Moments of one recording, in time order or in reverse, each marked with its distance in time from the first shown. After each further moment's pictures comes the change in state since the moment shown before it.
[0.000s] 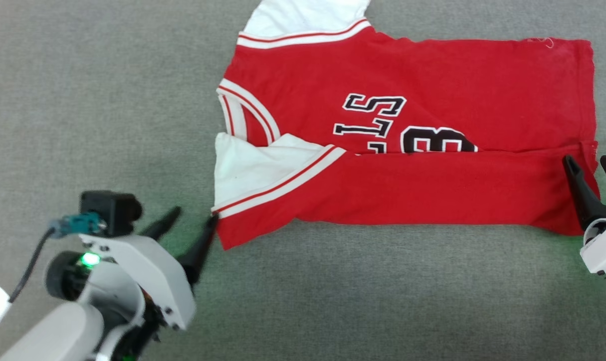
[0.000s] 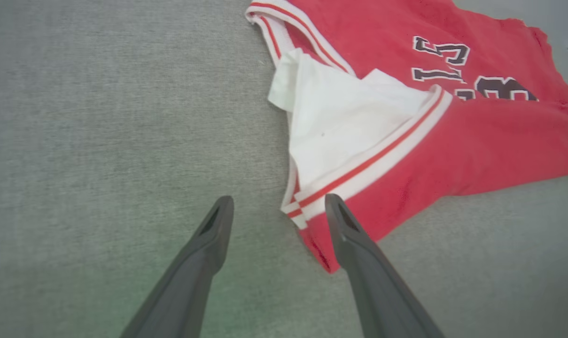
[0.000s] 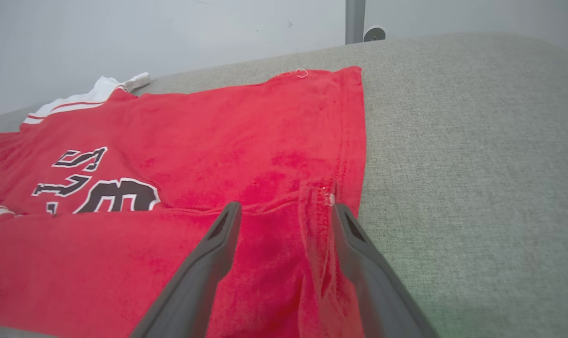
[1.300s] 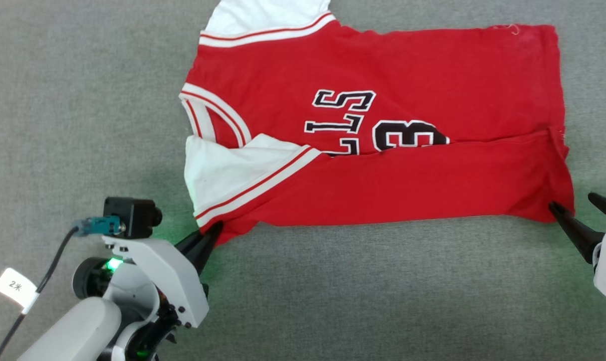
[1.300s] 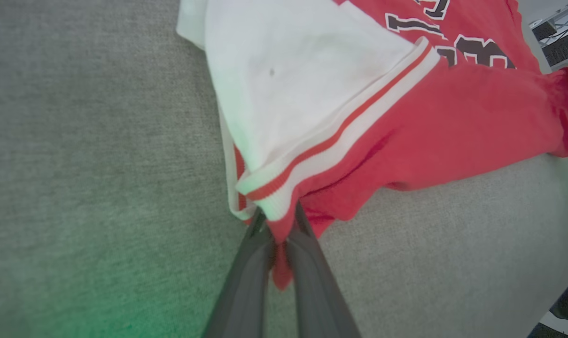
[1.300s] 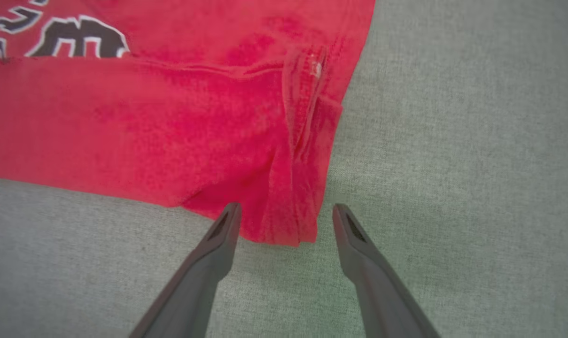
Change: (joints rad) left arm -0.009 -0.076 -0.041 0.120 -0.059 -0.093 -0.006; right arm 0.048 -0.140 0.063 -0.226 0.021 0.000 0.518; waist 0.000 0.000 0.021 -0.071
